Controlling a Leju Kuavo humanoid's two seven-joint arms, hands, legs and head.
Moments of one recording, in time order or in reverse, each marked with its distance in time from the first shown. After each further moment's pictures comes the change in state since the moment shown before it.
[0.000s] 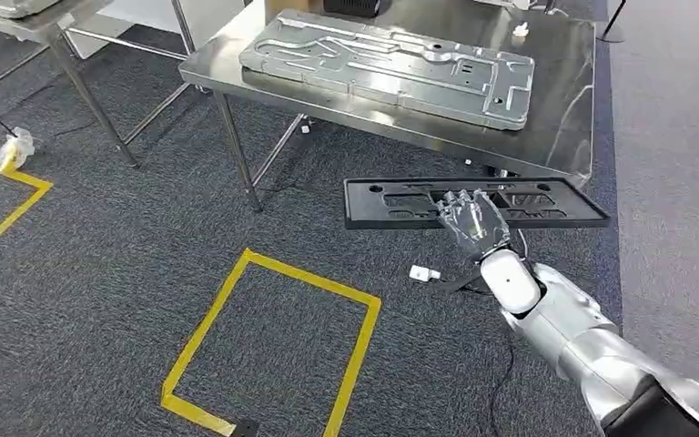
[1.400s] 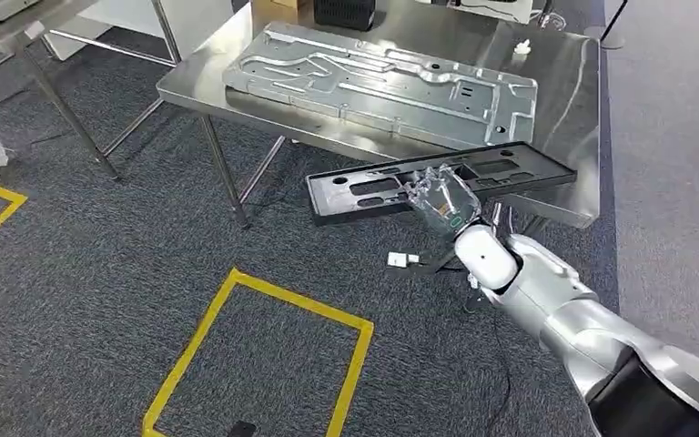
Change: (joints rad) left arm 0.008 0.003 0.014 0.000 -0.002 -0.008 -0.011; right arm -0.117 0.047 0.126 0.012 -0.002 0.034 -0.024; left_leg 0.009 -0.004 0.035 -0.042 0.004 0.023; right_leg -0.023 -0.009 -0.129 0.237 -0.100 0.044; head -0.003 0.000
